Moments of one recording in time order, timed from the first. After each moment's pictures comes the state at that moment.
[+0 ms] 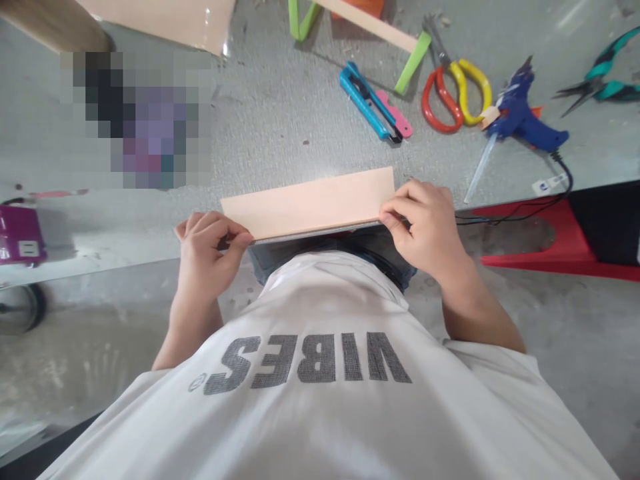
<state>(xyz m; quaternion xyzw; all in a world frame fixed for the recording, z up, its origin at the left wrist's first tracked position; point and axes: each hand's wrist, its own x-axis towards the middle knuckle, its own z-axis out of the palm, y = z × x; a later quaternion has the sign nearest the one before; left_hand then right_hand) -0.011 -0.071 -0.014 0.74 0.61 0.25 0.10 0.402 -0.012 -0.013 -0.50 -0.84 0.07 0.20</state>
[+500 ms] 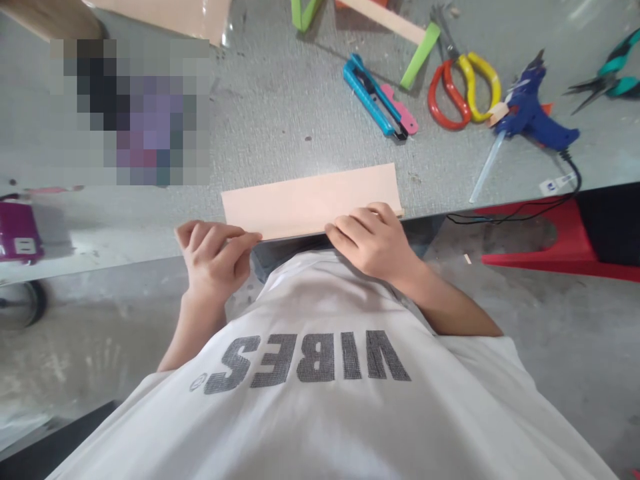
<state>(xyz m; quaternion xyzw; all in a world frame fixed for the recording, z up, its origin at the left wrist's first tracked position) -0.009 -0.073 -0.040 0.81 0.46 0.34 -0.09 0.332 -0.027 -0.040 -0.31 -0.90 -0.14 0.28</state>
